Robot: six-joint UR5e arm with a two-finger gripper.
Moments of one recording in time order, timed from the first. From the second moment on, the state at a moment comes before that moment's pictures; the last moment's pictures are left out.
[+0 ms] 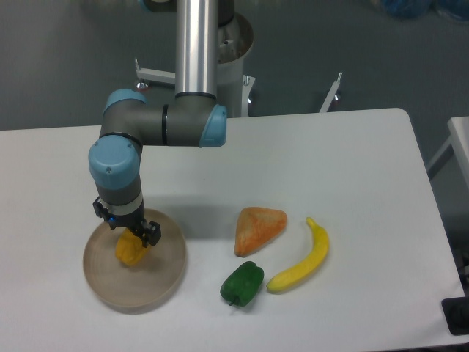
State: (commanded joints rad) arm 1.82 -2.15 -1.42 -1.08 1.48 0.47
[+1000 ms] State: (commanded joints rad) arm 2.13 -2.05 -1.36 -1.14 1.50 0.90
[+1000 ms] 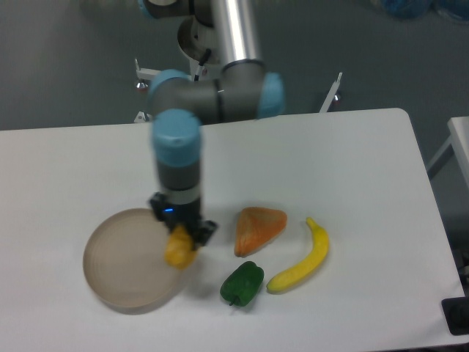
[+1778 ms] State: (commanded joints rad) arm 2.28 -2.05 -1.34 -1.13 1.60 1.09
